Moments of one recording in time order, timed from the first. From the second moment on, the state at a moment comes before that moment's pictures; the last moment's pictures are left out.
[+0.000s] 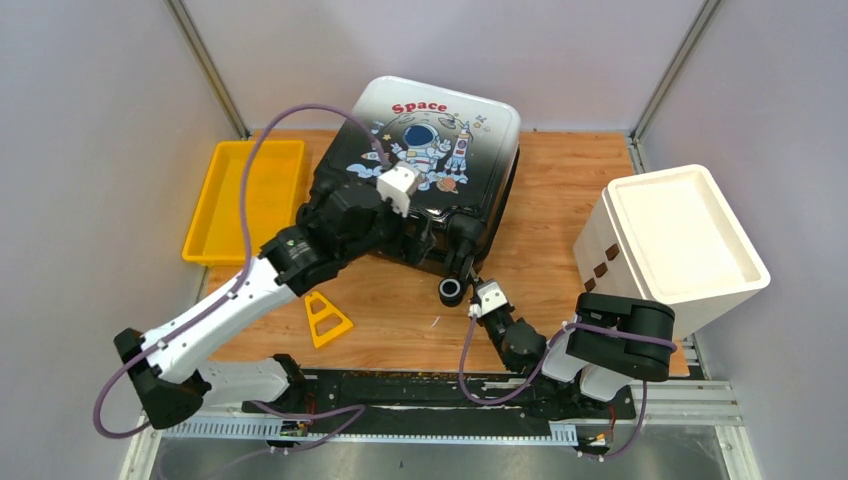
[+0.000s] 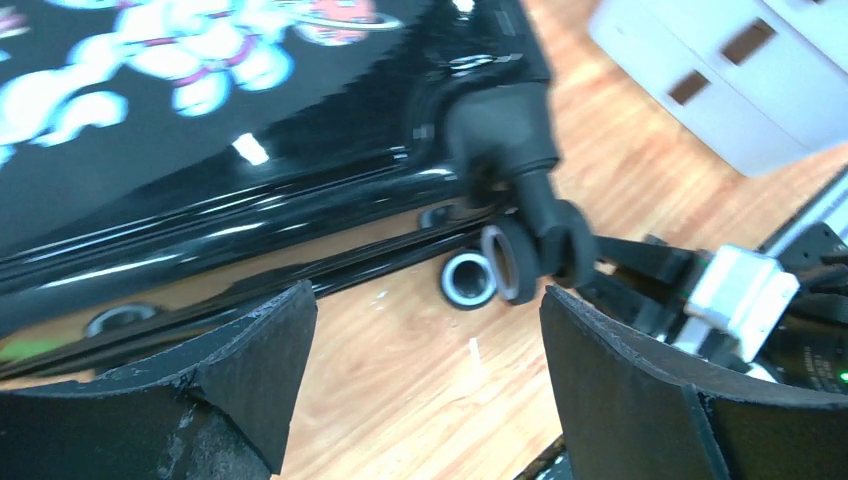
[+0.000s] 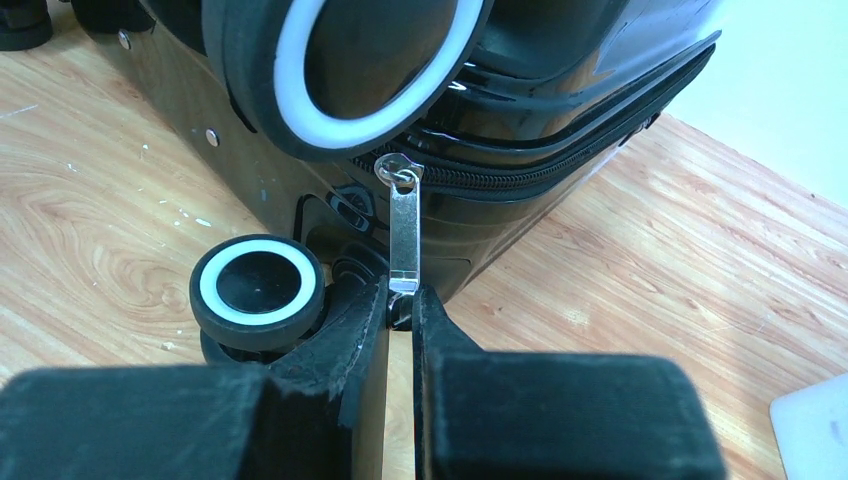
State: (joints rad) left arm -0.83 1.13 1.25 -0.58 -0.09 -0.19; right arm 1.21 1.60 0.08 1.53 0.82 -0.30
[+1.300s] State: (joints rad) left arm -1.08 1.46 1.28 -0.45 -0.28 -0.37; right arm 1.14 1.48 0.09 1.44 0.79 -0.18
